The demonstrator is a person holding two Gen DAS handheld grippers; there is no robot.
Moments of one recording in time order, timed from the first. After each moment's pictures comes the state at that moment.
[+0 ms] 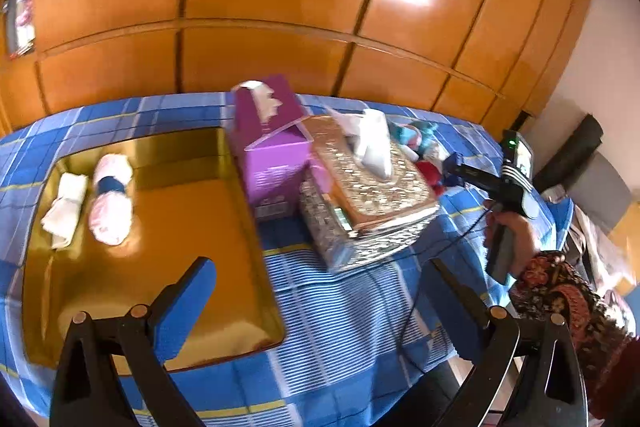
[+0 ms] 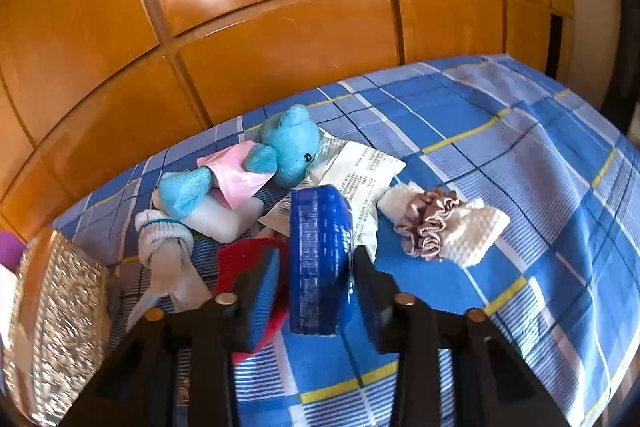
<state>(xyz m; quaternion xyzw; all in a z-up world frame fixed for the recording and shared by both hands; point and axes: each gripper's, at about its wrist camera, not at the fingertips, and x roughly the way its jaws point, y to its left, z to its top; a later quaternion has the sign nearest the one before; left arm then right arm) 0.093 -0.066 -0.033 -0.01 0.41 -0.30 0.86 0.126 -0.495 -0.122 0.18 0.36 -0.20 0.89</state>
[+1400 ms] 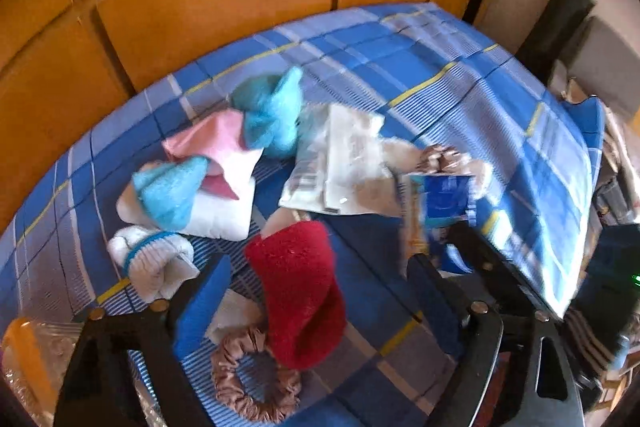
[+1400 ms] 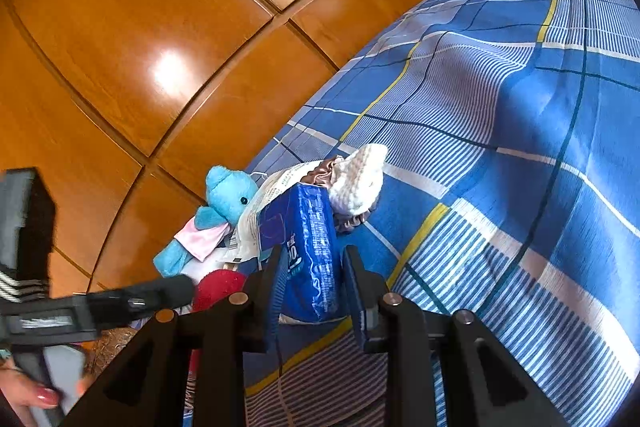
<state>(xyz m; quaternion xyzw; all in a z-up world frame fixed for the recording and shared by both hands) 0.210 -0.450 -0.118 0.21 0.49 -0.38 0.76 0.038 -0.569 -0.176 0.42 0.20 -0.18 0.87</state>
